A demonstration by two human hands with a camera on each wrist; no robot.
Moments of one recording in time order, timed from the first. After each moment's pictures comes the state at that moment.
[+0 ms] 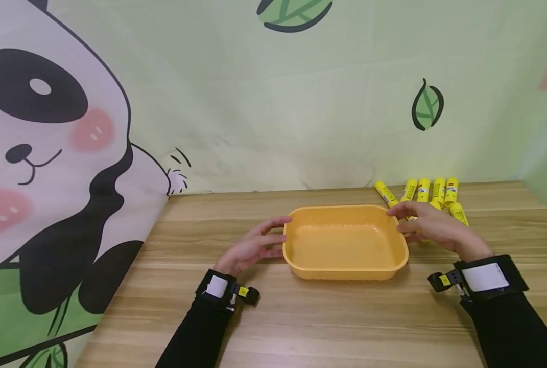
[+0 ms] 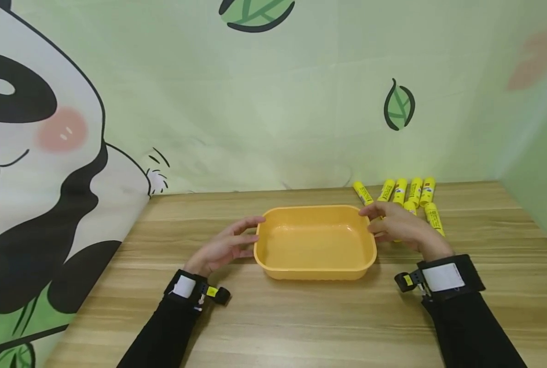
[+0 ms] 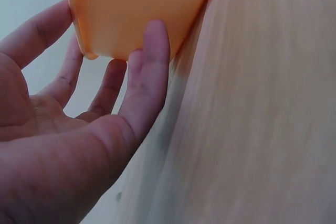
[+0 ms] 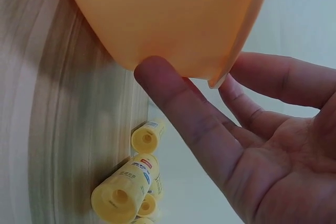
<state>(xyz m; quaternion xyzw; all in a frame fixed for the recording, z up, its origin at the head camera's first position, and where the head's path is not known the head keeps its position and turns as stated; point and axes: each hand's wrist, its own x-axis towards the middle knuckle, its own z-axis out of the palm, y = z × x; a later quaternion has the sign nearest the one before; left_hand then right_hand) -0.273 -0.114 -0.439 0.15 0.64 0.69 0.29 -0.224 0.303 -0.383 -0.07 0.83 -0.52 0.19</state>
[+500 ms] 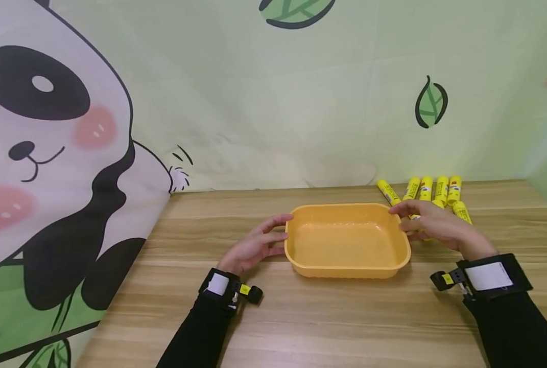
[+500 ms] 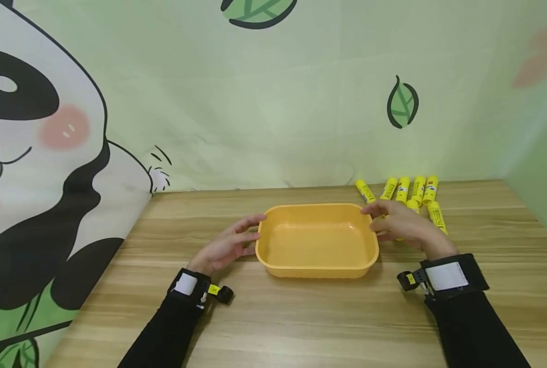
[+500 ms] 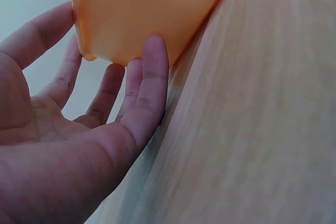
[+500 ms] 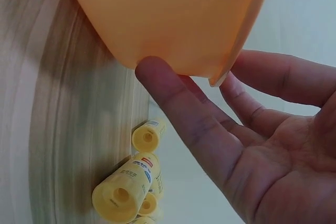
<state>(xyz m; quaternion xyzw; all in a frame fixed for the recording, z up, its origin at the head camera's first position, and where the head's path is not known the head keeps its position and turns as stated) -0.272 -0.114 -0.444 0.15 0.62 0.71 0.29 -0.226 0.305 -0.386 -0.08 0.83 -0.52 0.19</state>
